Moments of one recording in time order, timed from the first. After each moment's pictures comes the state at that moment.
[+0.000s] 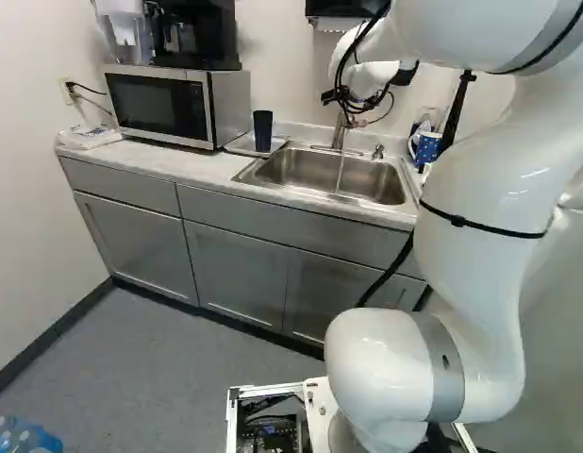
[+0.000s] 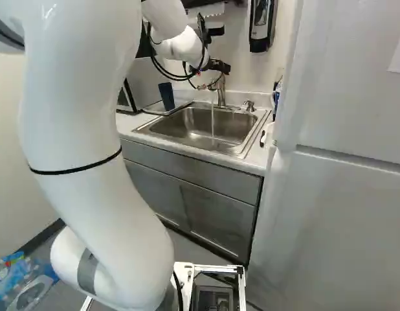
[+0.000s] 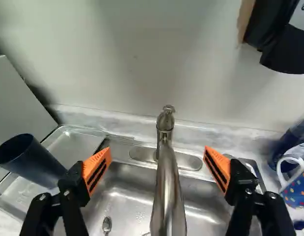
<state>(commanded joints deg) -10.4 -10.1 -72.7 6.5 5.6 -4.9</state>
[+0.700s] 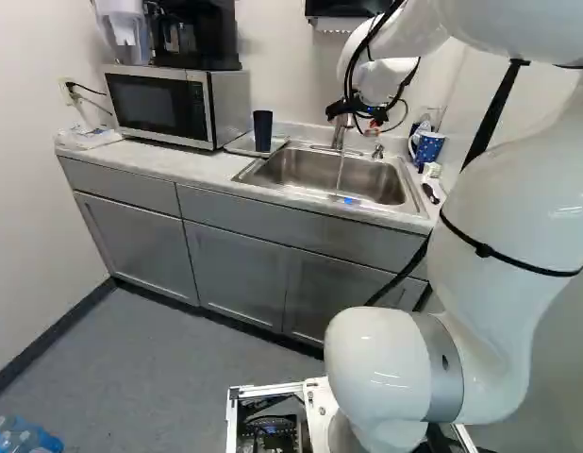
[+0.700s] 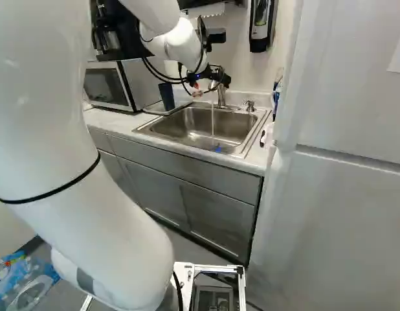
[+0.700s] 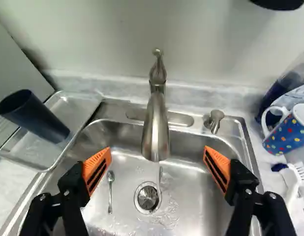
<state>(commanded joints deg) -11.9 -0.9 -63.0 6.5 -7.6 -4.9</state>
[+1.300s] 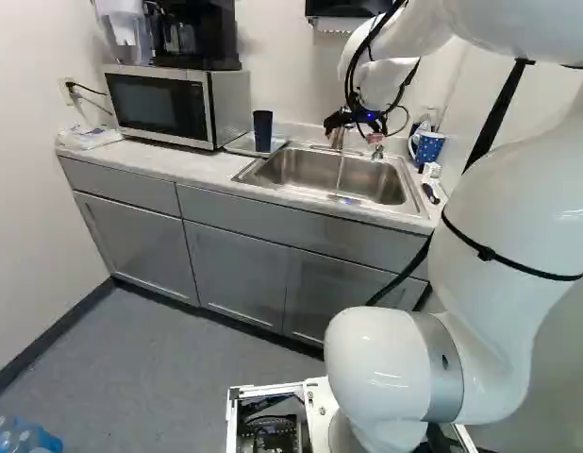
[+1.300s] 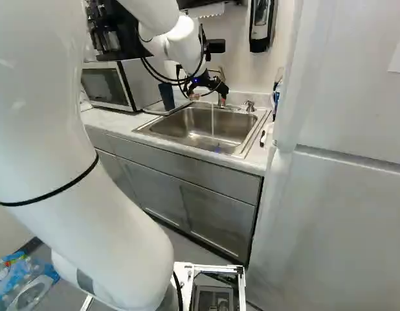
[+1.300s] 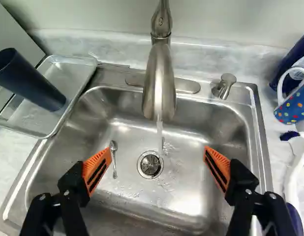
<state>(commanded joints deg) -11.9 -0.9 -63.0 6.5 -16.0 -4.9</state>
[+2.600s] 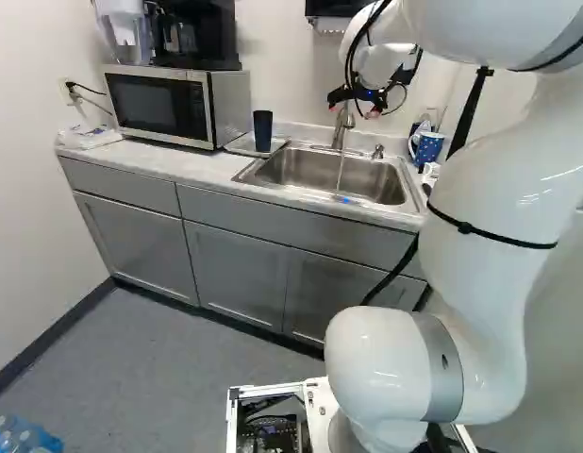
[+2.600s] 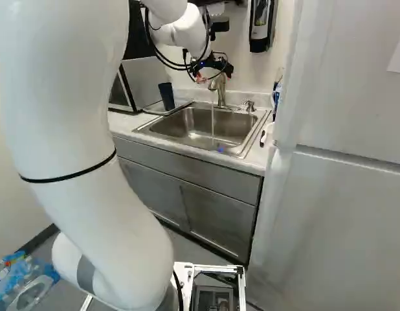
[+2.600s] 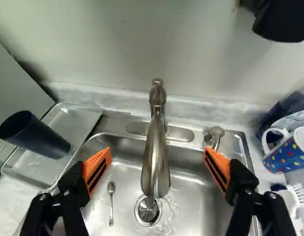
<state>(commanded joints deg) -12.0 -9.2 -77.4 6.5 -9.5 -4.9</state>
